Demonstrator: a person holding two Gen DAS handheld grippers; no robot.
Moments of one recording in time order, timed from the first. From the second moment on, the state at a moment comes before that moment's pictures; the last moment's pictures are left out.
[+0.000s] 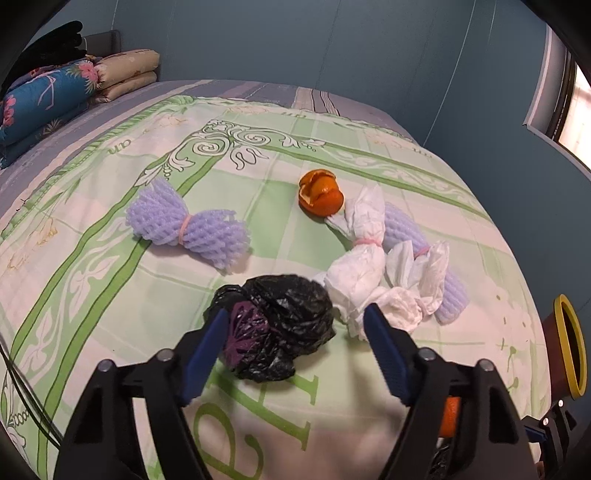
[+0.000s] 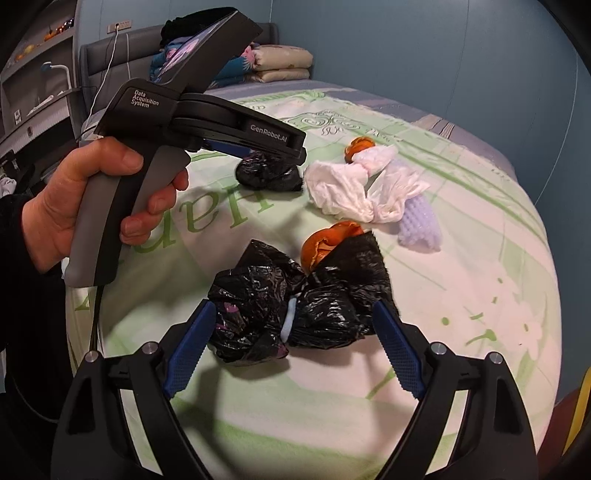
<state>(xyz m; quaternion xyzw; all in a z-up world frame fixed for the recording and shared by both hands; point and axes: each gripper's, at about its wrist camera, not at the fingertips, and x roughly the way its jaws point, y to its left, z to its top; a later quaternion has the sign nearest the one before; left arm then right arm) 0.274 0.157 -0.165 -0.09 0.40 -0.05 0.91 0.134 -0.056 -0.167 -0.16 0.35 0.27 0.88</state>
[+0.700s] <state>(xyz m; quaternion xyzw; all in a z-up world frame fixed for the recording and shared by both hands) 0.277 0.157 -0.168 -0.07 0.41 -0.05 0.91 0.139 -0.055 -0.162 -0.15 0.35 0.25 0.89</state>
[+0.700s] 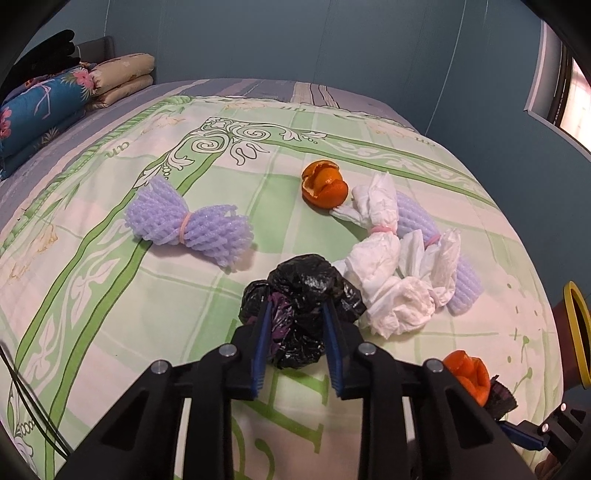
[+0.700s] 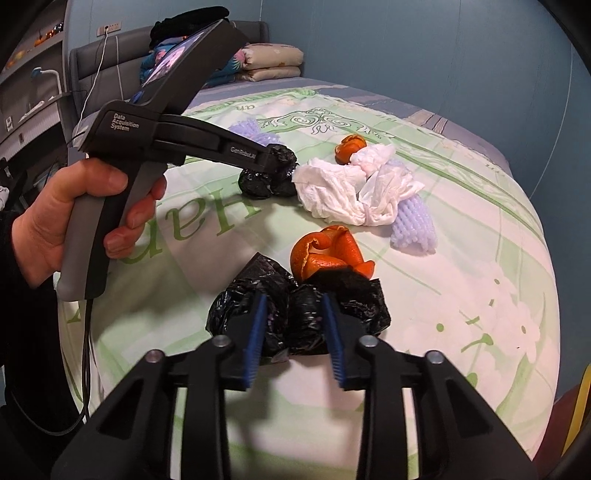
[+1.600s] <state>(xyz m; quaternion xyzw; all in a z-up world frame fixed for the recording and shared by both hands) 0.225 0.169 -0.120 -0.10 0.38 -0.03 0.92 0.138 -0.128 -0.116 -0.09 0.33 0.22 0.91</state>
